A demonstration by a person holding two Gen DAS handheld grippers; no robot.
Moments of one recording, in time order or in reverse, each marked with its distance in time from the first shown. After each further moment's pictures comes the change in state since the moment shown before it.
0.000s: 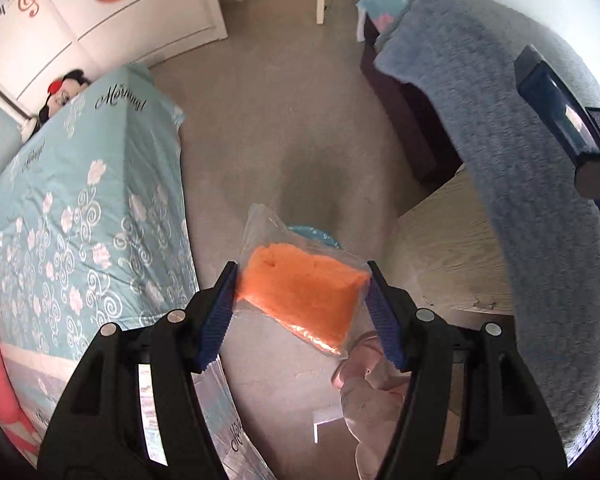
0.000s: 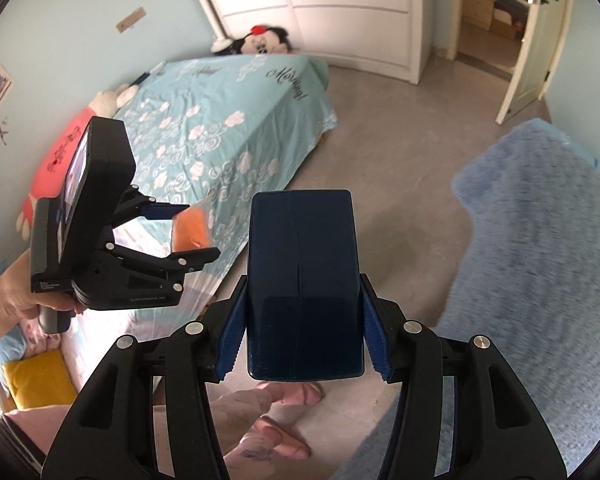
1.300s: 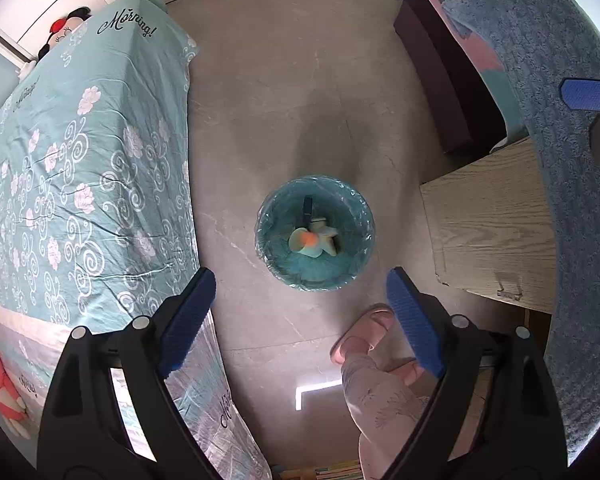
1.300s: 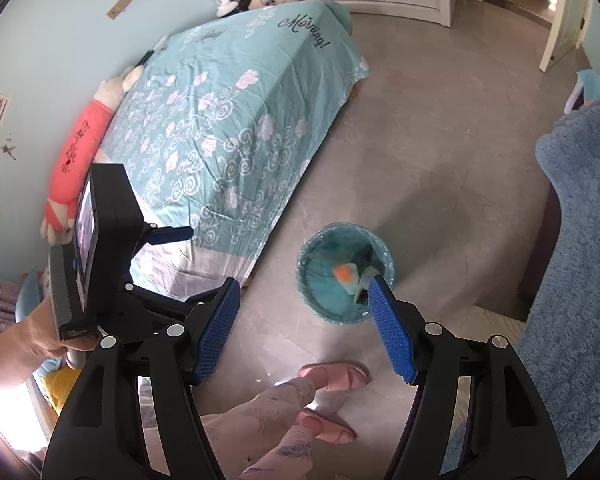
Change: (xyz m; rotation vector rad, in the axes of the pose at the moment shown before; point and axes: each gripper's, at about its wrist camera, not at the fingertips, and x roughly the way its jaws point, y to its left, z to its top) left arm 0.076 0.047 -0.022 -0.104 0.158 -0.013; right arm 0.098 0.002 0.043 0.096 0.146 0.138
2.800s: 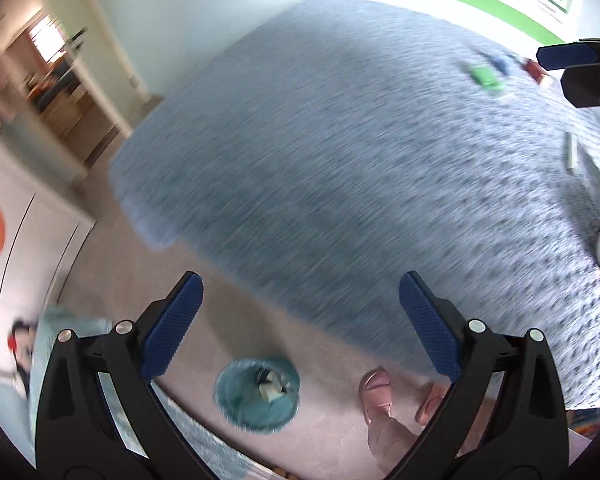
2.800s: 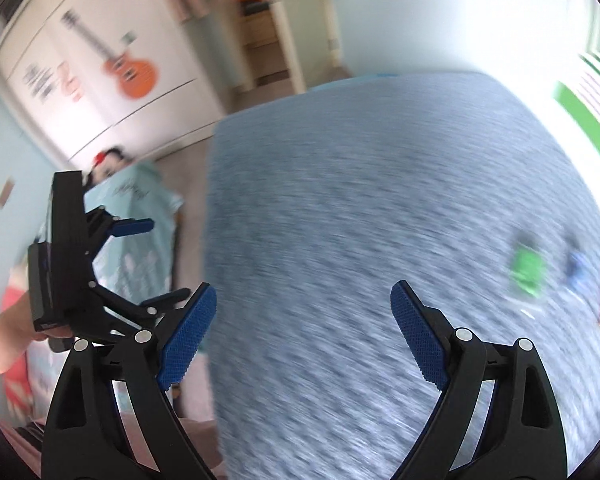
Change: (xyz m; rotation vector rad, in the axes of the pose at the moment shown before) left arm -0.148 -0.353 0.006 0.884 -0.378 -0.133; right arm -0.311 -0.126 -0.321 0.606 -0.484 -0.463
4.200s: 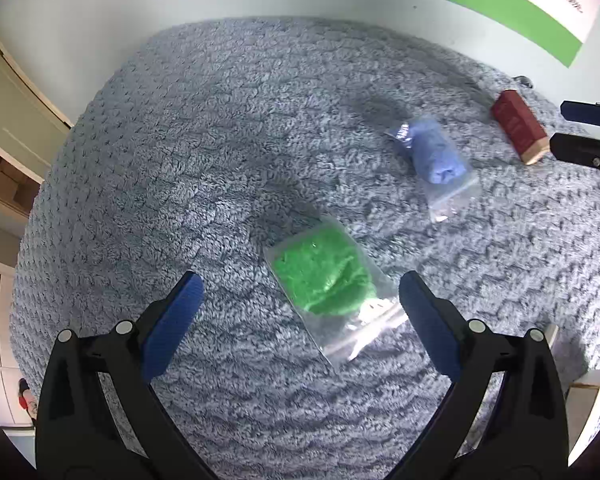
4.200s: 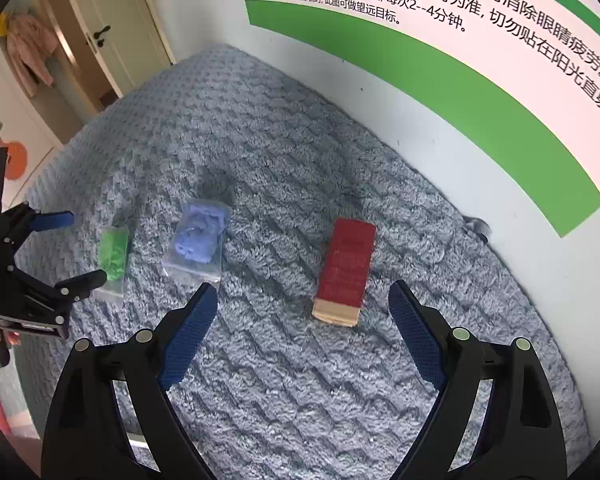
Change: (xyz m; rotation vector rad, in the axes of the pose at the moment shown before) left arm 0.139 -0.251 0.251 0.106 0.093 -0.049; right arm -0.015 -0.387 -0.052 0.272 -0.019 -0.237
